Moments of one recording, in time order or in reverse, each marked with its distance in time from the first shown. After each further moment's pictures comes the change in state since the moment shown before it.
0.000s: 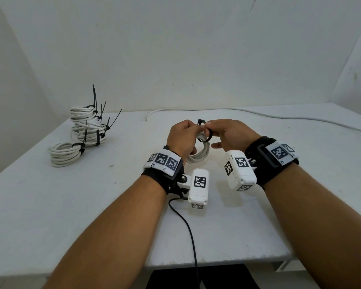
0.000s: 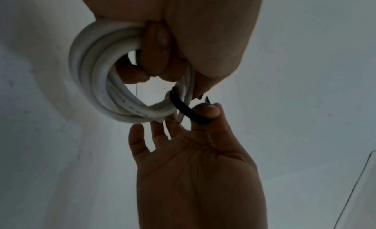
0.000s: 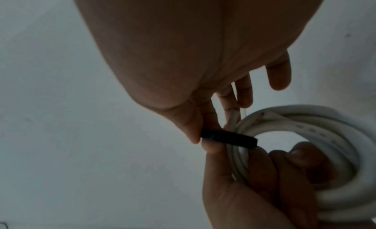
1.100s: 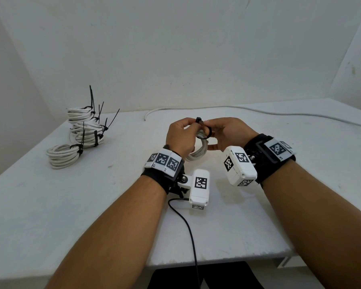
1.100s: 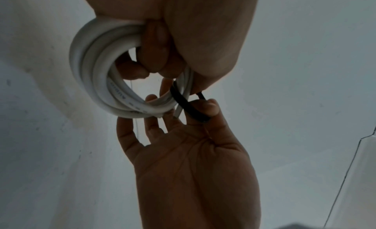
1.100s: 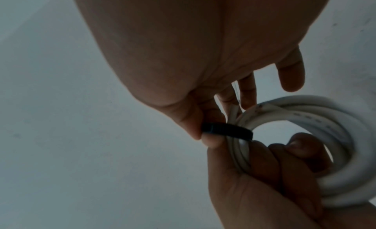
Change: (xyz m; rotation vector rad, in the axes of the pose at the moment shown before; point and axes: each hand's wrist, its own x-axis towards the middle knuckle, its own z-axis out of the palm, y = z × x) left_hand -0.004 0.003 0.004 0.045 0.024 0.062; right_hand 0.004 0.004 0.000 0.245 -0.036 0.043
